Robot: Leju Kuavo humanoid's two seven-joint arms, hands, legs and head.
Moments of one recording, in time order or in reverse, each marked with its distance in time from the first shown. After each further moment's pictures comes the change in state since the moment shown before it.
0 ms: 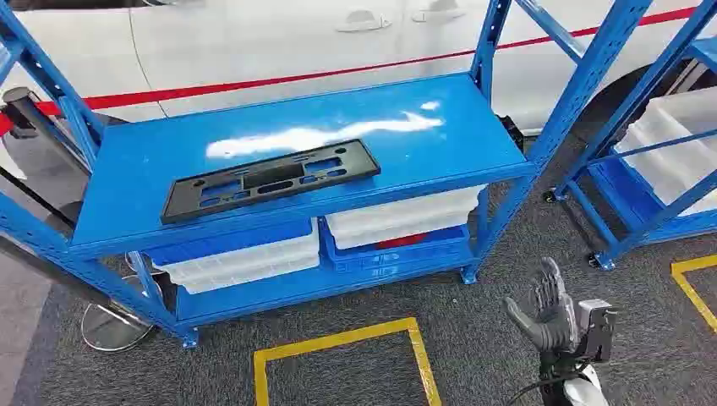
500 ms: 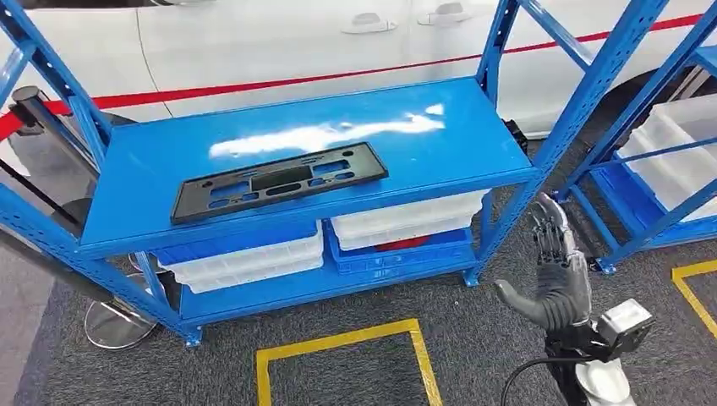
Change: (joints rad) left arm -0.012 -0.036 -0.071 0.013 -0.004 0.009 0.032; right arm 0.042 -0.045 0.073 -0.539 0.171 0.024 -0.049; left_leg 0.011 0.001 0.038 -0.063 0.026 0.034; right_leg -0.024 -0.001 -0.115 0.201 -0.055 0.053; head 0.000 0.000
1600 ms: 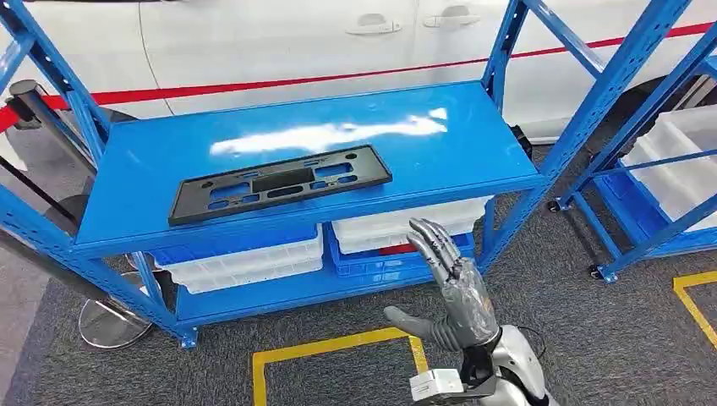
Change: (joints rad) left arm -0.011 -0.018 -0.055 0.009 -0.002 0.017 0.035; right arm -0.087 0.033 0.450 -0.011 0.864 -0.512 0.154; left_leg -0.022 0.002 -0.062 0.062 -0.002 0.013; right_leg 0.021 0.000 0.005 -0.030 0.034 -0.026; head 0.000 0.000
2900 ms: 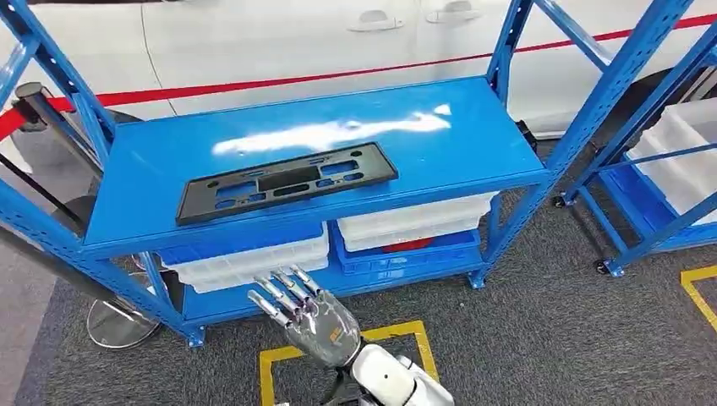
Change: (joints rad) left arm -0.016 -0.019 -0.034 0.000 0.045 -0.128 0.033; right arm -0.264 0.381 0.269 0.676 0.758 -0.278 0.247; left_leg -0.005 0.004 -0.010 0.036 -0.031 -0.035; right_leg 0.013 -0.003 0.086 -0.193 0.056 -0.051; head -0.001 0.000
